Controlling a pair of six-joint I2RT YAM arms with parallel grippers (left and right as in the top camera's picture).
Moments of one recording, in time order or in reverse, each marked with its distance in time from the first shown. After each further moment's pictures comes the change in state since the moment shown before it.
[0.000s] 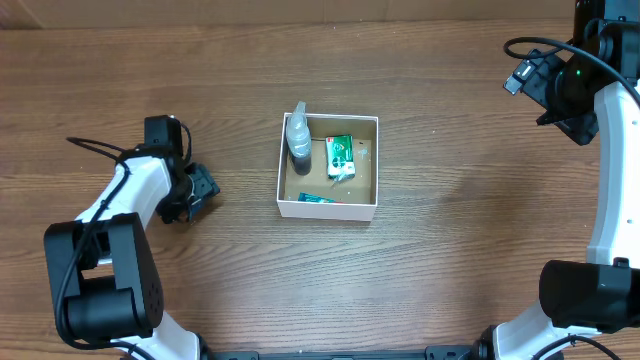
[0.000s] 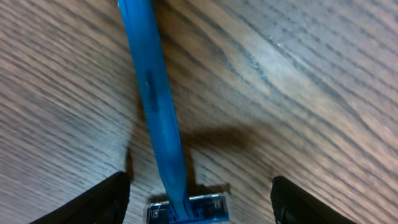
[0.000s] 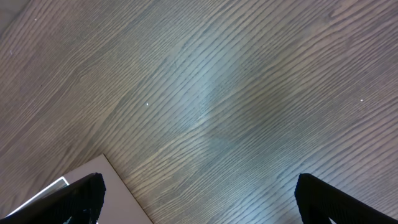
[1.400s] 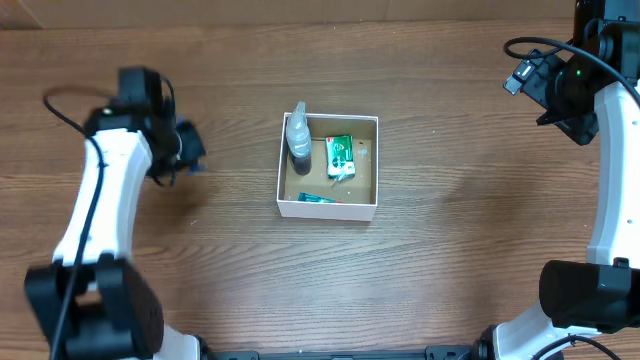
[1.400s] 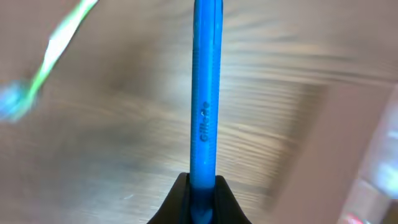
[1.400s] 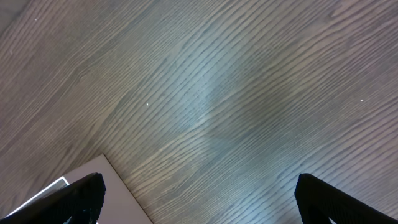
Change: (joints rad) left arm -0.032 -0.127 0.399 -0.322 0.183 0.265; right arm 0.000 0.000 0.000 0.000 0.000 0.000
